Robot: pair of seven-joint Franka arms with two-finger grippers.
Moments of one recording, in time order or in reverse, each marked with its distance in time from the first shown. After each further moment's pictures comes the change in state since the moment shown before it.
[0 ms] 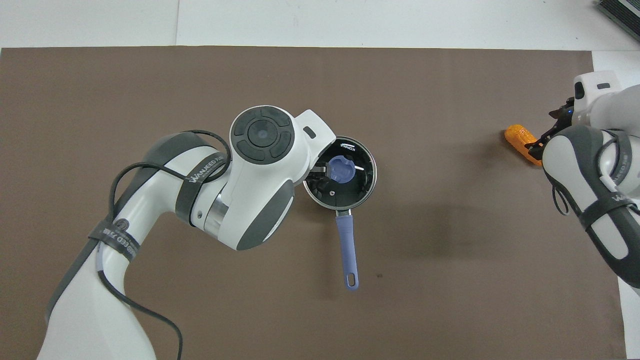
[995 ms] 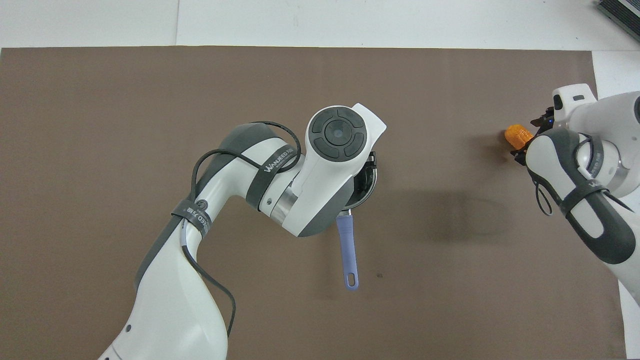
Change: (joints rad) left arm -0.087 0.225 0.001 0.255 0.044 -0.002 -0.177; right arm -0.015 0.104 0.003 0.002 0.091 0.071 -0.072
